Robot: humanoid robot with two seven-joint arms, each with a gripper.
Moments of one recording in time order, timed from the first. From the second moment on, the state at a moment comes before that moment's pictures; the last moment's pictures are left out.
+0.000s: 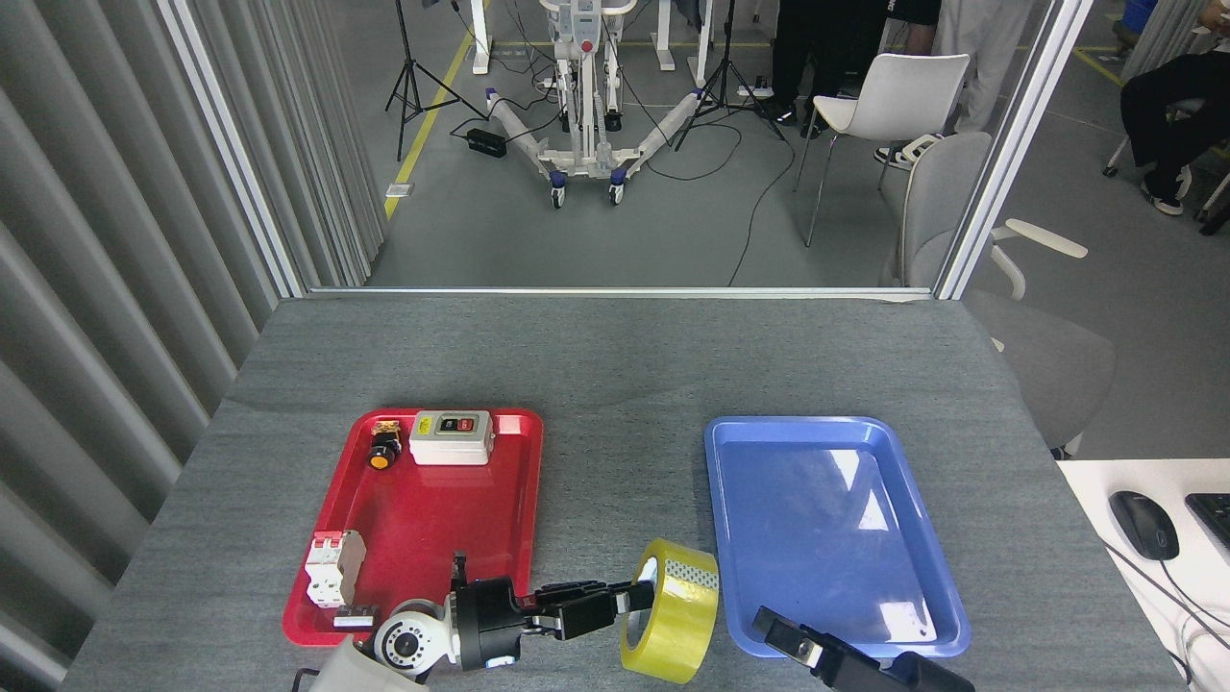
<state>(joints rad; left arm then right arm) -0.35 0.02 -0.24 -1.05 -0.25 -0.79 -0.98 -0.04 -0.45 0.42 -1.41 -0.19 -0.78 0.60</state>
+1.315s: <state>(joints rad) -0.35 0.06 -0.18 -1.05 -0.24 -0.79 -0.98 -0.23 -0.29 0.52 -1.33 0.00 -0.79 0.59</state>
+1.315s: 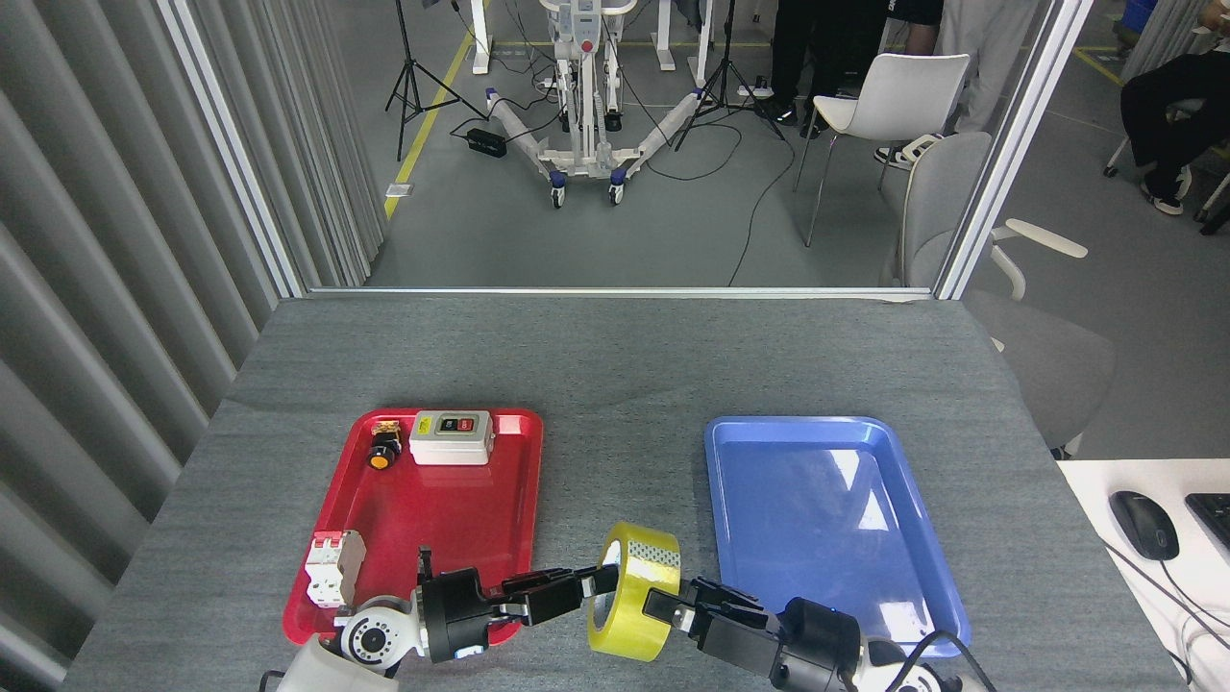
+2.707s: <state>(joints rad) -0.35 0.09 -0.15 -1.05 -0.20 -0.78 -0.98 -0.21 -0.29 0.52 -1.32 0.01 -0.78 0.58</state>
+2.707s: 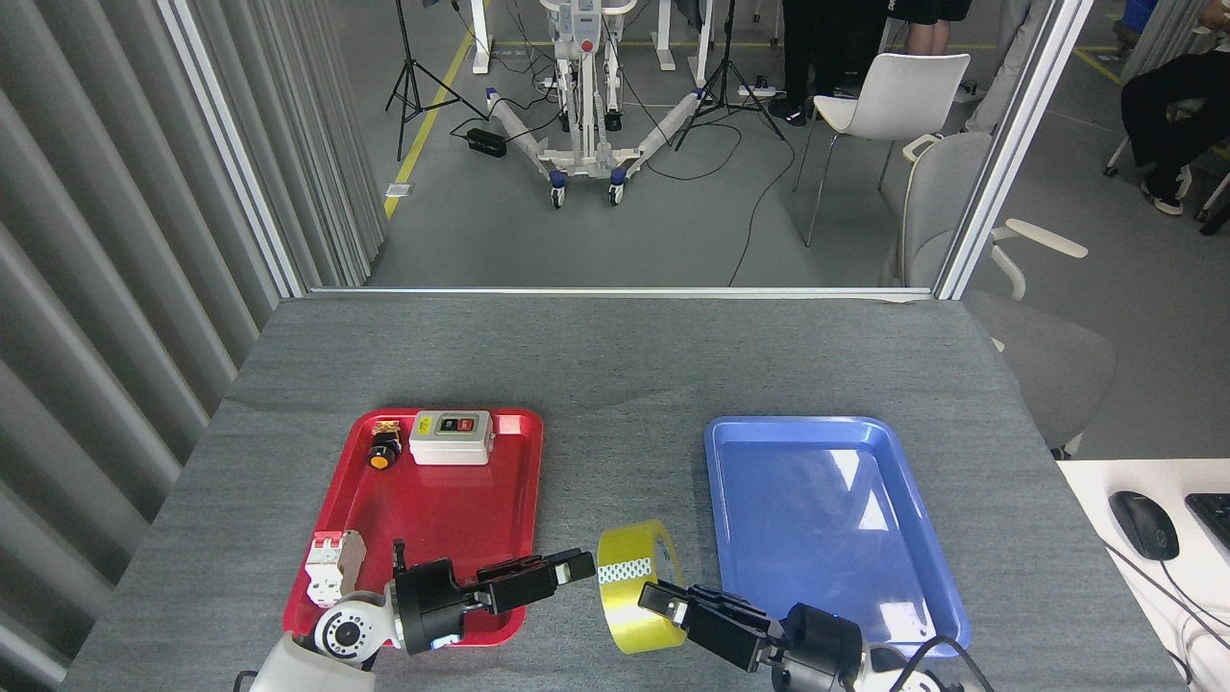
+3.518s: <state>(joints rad) -0.35 0.14 0.03 -1.06 -0.23 -0.79 -0.93 -0.19 -0.30 0.50 -1.33 0.01 -0.79 0.56</state>
